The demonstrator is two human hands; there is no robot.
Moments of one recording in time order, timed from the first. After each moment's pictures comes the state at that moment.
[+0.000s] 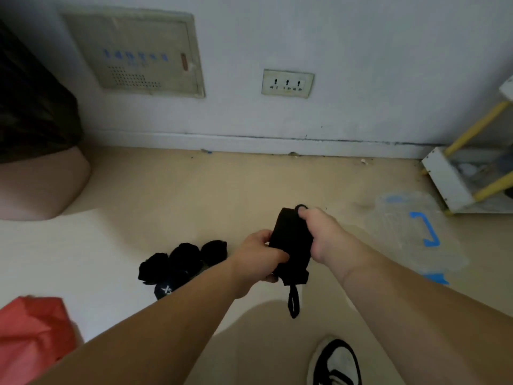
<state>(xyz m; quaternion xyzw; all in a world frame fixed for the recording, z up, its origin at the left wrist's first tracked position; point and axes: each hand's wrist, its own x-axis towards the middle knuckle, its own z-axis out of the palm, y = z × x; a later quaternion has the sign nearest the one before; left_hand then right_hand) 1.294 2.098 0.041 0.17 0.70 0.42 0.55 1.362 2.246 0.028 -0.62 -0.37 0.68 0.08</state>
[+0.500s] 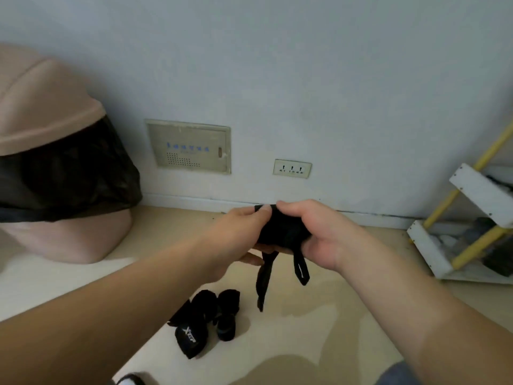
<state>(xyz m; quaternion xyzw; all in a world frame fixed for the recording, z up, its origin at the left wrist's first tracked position) 1.279 2.023 0.272 0.25 0.71 0.53 0.39 1.367 2.161 0.274 -0.37 -0.54 0.76 0.06</state>
